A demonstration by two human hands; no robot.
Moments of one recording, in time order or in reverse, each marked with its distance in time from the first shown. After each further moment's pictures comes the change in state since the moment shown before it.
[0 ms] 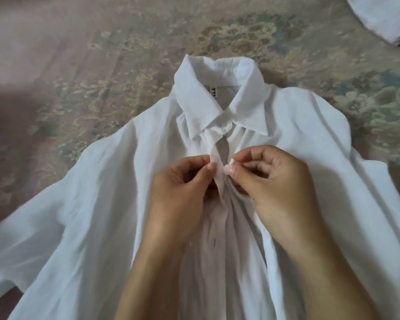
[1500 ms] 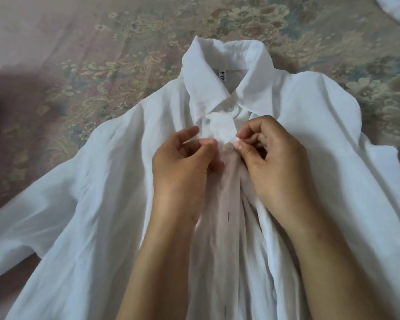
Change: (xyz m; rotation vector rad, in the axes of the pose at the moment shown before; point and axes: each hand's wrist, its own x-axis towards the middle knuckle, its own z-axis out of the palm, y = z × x) left_hand 0.005 0.002 0.001 -0.161 0.152 0.032; right_hand 0.007 0.008 0.007 -0.335 0.014 -0.369
